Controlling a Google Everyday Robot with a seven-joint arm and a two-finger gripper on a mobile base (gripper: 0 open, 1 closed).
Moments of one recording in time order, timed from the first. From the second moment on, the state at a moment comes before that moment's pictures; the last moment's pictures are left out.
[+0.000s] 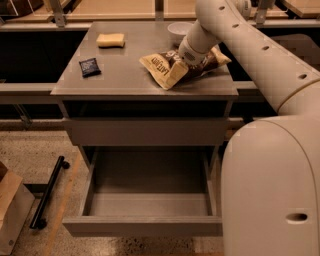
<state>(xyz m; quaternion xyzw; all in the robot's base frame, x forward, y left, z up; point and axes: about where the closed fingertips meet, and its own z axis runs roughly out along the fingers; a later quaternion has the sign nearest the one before) 0.792 -0.070 0.846 -0.52 0.80 0.02 0.29</state>
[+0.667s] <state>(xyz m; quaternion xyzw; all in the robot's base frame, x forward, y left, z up) 0.790 -0.070 0.849 -0.53 0.80 0.02 0.29</state>
